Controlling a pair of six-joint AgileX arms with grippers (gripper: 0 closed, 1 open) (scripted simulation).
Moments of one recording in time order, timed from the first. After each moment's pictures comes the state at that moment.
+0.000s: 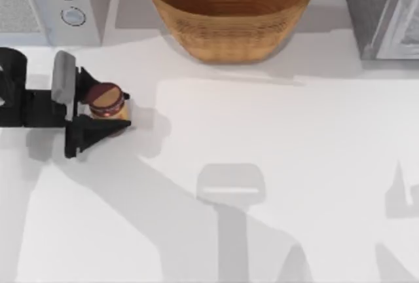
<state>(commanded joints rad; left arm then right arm) 0.07 2.37 1.32 -0.31 1.37 1.35 0.00 0.00 0.00 0.00 0.00 0.00</state>
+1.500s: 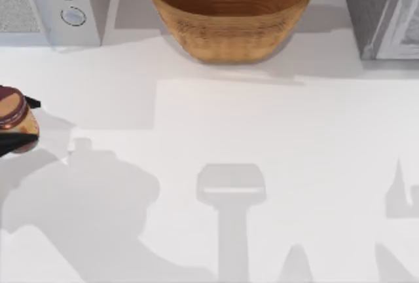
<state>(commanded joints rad) 0.38 2.17 1.35 -1.62 1.24 2.47 0.00 0.00 0.00 0.00 0.00 0.00</state>
